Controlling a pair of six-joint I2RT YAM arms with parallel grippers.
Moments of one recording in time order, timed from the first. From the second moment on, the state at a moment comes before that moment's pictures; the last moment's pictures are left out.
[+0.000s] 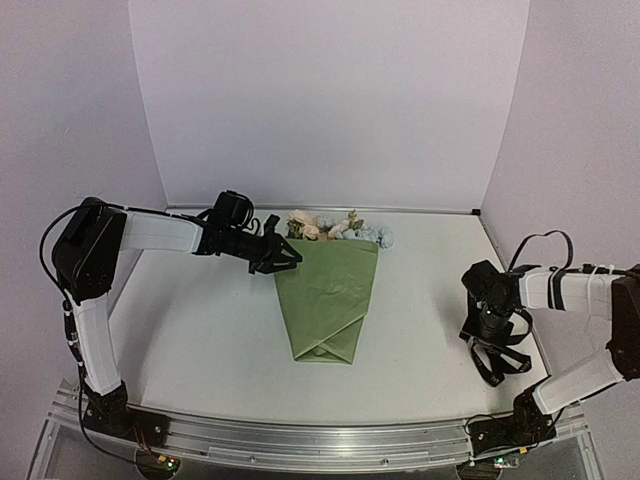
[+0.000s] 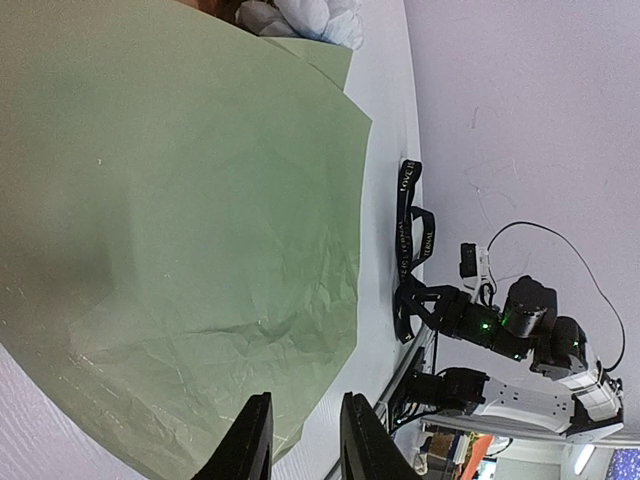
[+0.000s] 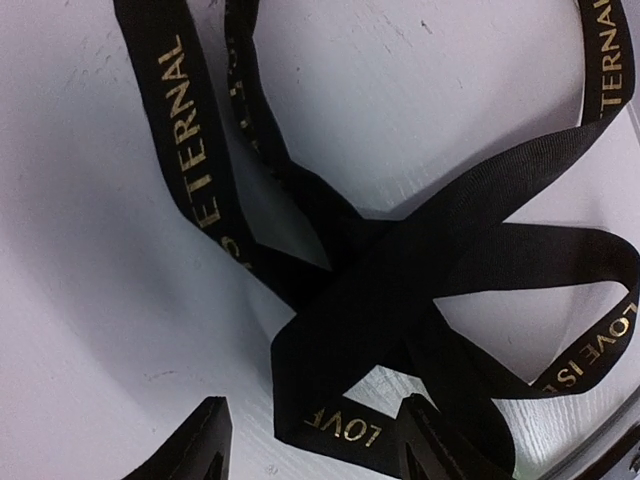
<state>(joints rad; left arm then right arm) -0.54 1.94 1.29 -0.03 0.74 -0.84 0.36 1.37 0.67 -0.76 0.24 0.94</state>
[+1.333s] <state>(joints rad) -0.72 1.86 1.34 -0.04 0.83 -0.57 0.63 1.21 1.37 -0.81 -0.19 0.64</state>
